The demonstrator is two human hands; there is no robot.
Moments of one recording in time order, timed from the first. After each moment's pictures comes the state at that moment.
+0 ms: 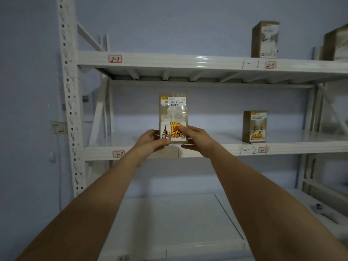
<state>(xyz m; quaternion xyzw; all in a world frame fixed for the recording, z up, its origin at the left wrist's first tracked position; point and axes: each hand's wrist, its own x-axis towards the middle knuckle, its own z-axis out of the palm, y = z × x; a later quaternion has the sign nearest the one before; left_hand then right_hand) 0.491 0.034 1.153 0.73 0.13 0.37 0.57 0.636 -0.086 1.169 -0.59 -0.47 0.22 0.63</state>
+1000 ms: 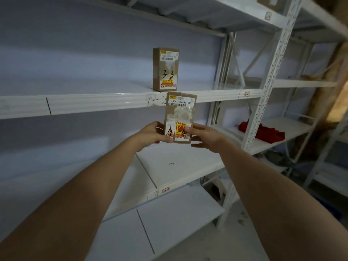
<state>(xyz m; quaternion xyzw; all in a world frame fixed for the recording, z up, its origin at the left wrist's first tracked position) 0.770 -0.123 1.029 0.84 0.04 0.06 0.54 0.858 -0.323 1.031 -0.76 -0.27 0.20 0.56</state>
